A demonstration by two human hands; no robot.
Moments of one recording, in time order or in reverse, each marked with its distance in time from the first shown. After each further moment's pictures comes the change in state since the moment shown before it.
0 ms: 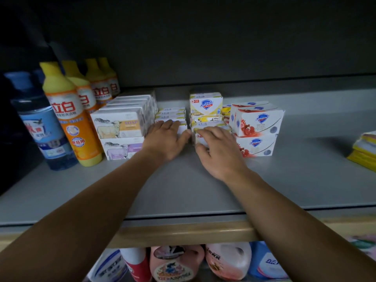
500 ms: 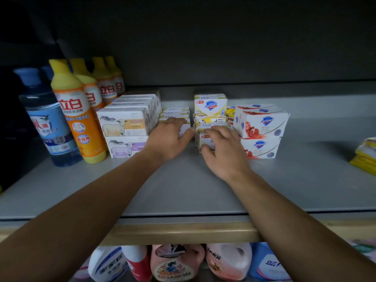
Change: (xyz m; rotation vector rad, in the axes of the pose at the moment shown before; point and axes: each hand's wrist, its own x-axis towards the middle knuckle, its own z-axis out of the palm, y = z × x) left_hand -0.012 0.003 -0.020 -0.326 0.089 0.010; right_hand -0.002 -0.003 -0.002 0.041 0.014 0.076
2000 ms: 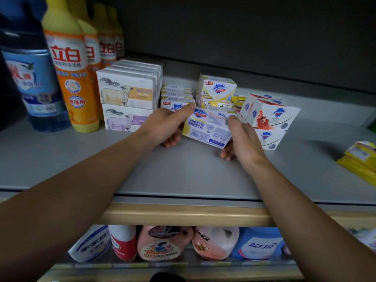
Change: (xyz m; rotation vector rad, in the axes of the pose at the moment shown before) left_hand -0.028 -0.016 -0.014 -0.778 -0.223 -0.400; right_hand -0.007 -0.004 -0.012 0.693 -0.081 0.422
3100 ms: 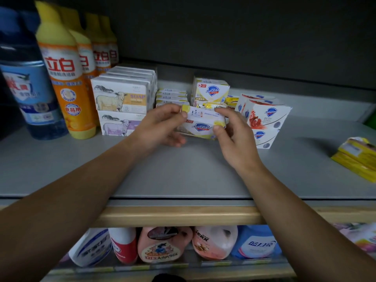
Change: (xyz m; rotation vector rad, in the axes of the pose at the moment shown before) left_hand -0.011 0.000 0.001 -0.328 -0.114 0.215; right_hand 0.000 0.009 -0.001 -0.245 0.141 -0.524
